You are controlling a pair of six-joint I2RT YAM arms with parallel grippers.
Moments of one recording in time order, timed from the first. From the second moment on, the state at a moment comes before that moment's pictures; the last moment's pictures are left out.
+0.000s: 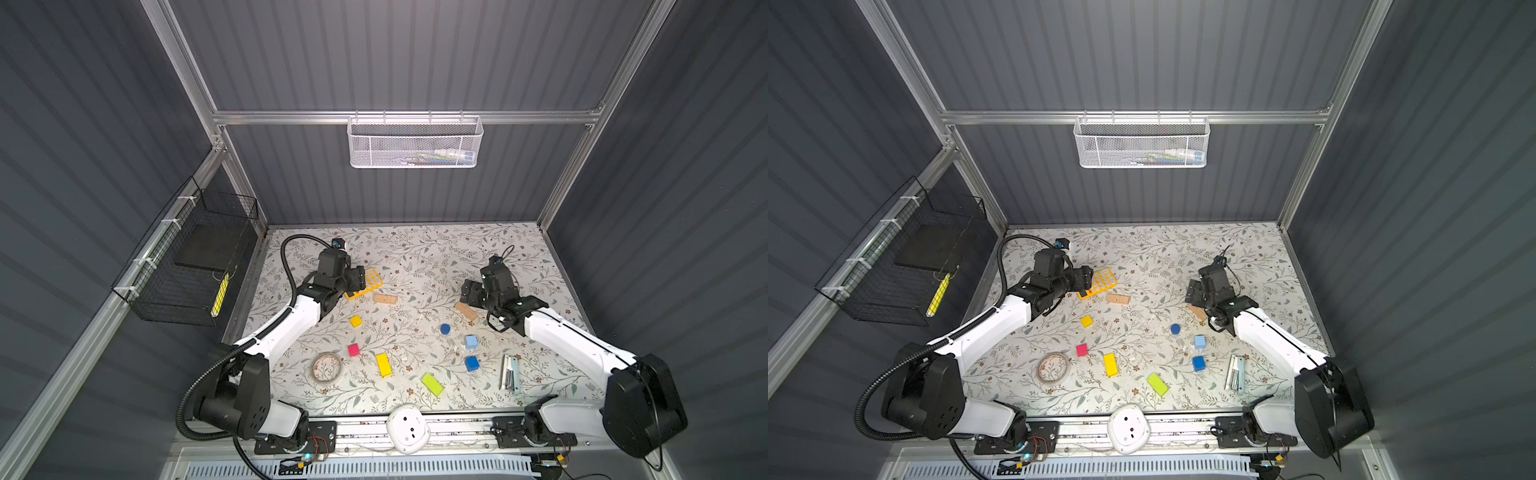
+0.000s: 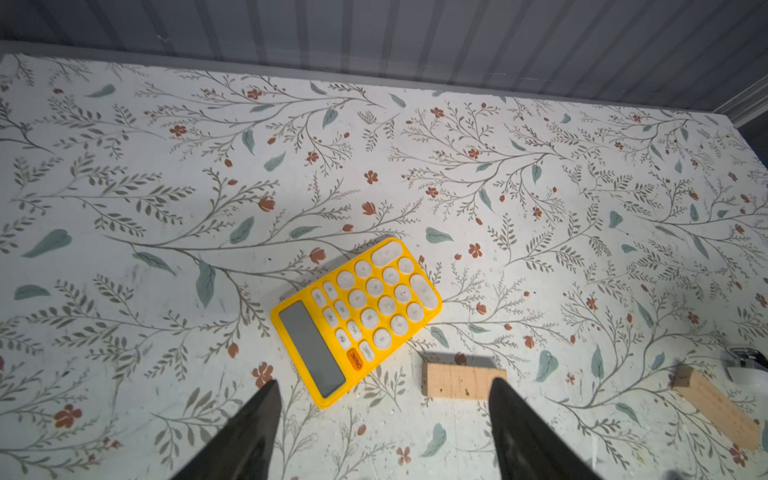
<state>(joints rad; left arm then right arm) -0.39 1.44 0.97 -0.18 -0.07 -0.29 0.43 1.34 0.82 -0.30 0.25 0.56</state>
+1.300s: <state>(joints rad) -0.40 1.45 0.95 -0.11 -0.07 -0.33 0.50 1.65 0.93 -0.48 0.32 1.05</state>
